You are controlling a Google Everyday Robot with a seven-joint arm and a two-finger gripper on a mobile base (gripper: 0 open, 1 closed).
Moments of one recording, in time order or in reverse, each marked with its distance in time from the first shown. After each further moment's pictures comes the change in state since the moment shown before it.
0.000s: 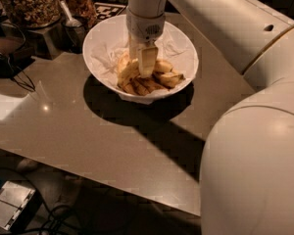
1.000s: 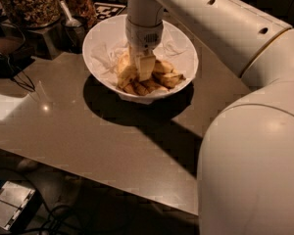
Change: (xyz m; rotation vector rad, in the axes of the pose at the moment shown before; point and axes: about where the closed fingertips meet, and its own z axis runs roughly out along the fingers) arm -0.002 0.005 0.022 -0.040 -0.008 0.003
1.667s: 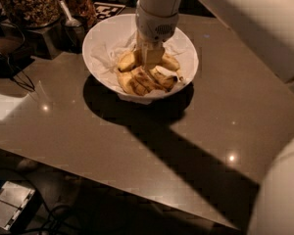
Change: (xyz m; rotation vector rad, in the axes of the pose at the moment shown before) arm -0.001 0.029 -0.047 0.100 -0.032 0.084
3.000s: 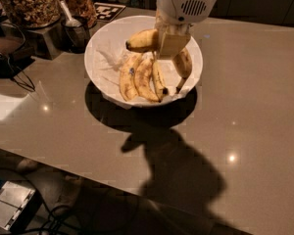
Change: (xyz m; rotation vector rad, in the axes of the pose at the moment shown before) arm -0.010 0.078 -0.107 0.138 0.009 0.167
